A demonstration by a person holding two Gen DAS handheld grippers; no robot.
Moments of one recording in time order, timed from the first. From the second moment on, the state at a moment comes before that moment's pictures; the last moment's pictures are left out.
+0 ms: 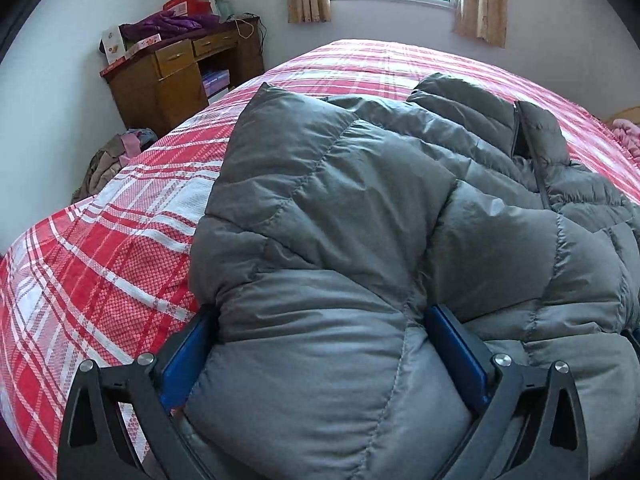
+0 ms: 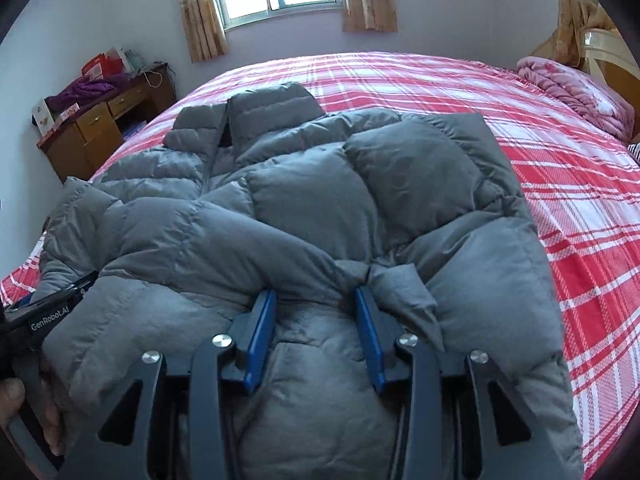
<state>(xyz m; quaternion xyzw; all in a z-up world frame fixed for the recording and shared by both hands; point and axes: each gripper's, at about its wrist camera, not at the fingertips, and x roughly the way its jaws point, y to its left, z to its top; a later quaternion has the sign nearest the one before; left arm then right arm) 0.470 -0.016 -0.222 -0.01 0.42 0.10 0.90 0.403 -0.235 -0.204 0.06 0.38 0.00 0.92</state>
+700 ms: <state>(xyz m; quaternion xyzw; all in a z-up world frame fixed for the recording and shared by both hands) 0.459 -0.010 -0.184 0.00 0.42 0.08 0.90 0.404 -0.224 -0.201 0.02 0.40 -0.01 0.92</state>
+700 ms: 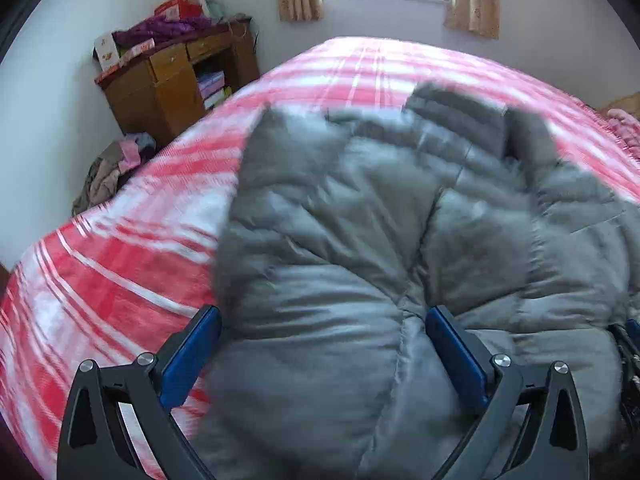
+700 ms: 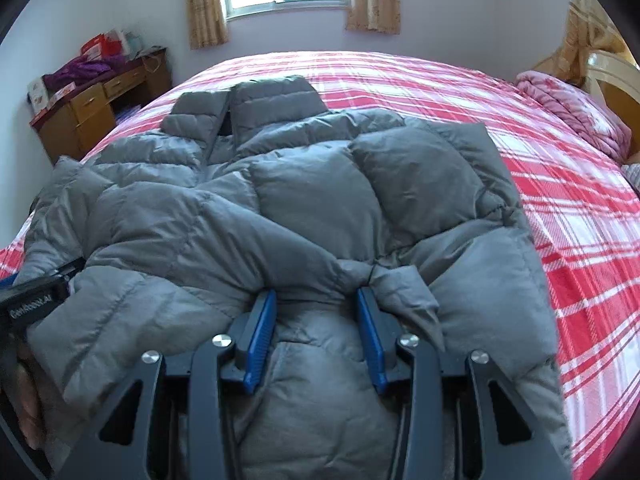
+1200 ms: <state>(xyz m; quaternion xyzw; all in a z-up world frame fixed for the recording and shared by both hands) 0.554 0.023 -0.171 -0.02 0.41 0.13 0.90 0.469 -0.323 -0.150 0.04 0.35 -0.07 0.93</state>
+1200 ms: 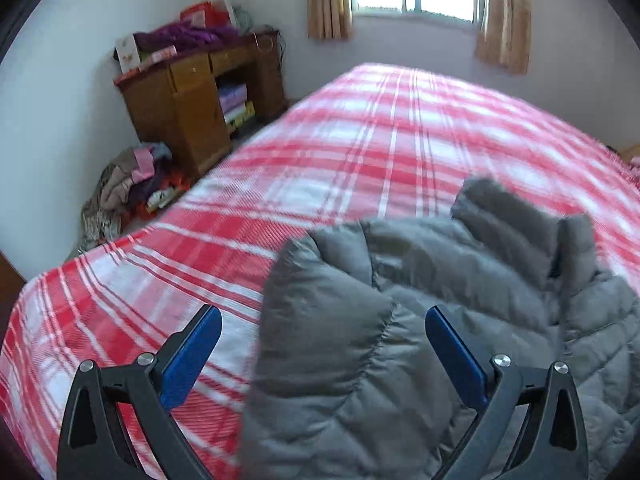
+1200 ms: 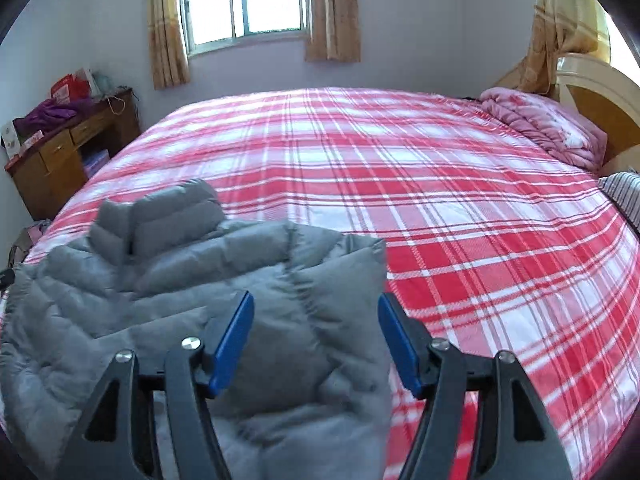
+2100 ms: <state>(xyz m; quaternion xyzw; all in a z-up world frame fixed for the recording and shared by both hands) 0.567 0.005 -0.219 0.02 0.43 0.15 0.89 0.493 -0.332 -0.209 0.03 0.41 -0.04 0.91</state>
